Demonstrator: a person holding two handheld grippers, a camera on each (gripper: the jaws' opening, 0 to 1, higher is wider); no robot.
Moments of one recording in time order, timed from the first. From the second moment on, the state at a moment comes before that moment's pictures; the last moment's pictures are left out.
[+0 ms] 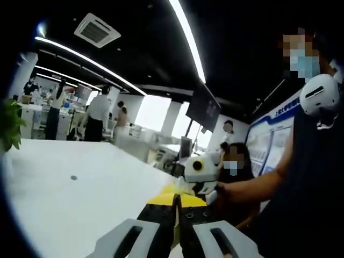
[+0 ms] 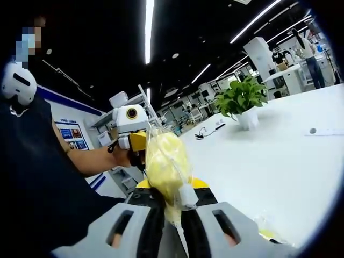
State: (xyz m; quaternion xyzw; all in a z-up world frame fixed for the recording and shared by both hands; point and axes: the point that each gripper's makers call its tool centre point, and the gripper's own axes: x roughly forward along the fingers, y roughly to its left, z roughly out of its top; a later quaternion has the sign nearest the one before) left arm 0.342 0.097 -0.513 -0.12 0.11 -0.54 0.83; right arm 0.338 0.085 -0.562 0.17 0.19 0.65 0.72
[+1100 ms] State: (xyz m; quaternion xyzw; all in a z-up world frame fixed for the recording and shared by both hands) left arm 0.349 0.111 -0.513 -0.10 0.11 -0.51 0.85; right arm 0.344 0.095 -0.561 0.12 0.19 0.66 0.72
